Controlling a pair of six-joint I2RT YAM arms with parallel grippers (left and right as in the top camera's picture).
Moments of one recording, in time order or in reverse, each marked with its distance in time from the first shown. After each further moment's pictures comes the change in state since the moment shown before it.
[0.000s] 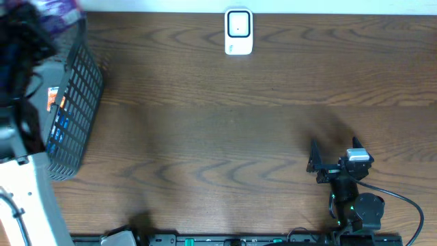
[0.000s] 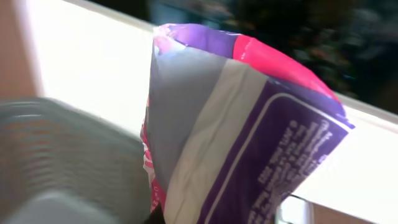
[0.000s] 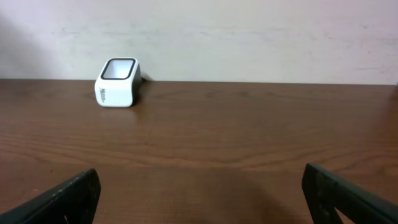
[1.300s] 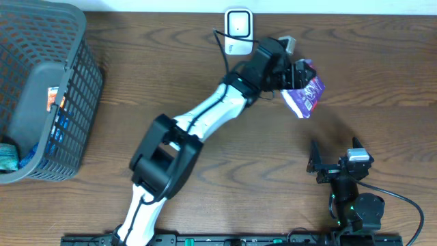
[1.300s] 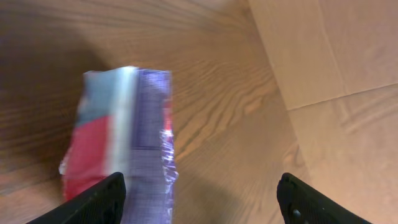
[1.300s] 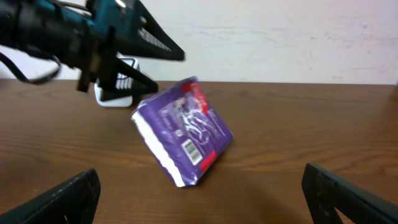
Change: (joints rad) left arm -0.969 0.890 0.001 0.604 0.194 -0.477; right arm 0.000 0.000 0.000 0.000 0.001 0.000
